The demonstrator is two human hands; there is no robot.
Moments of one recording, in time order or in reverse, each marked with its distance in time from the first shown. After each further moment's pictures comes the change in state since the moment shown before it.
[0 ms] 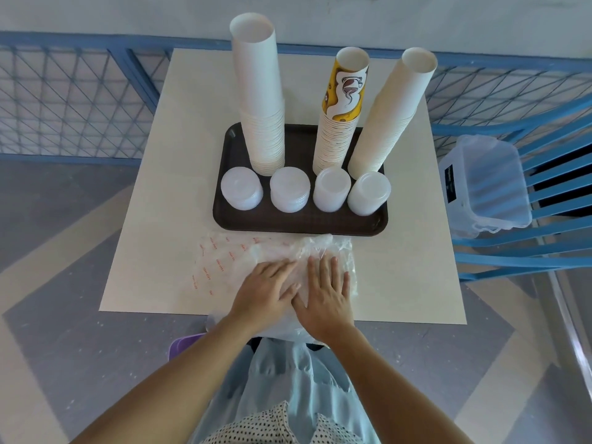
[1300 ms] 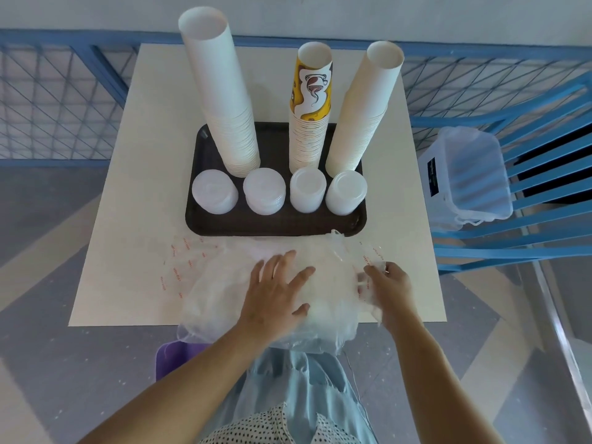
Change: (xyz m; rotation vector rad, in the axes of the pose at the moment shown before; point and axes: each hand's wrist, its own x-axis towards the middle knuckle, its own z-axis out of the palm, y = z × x) left_hand 0.022 0.069 0.009 0.325 -0.023 0.072; right_hand -0.011 0.108 -0.101 1.155 0.268 0.720
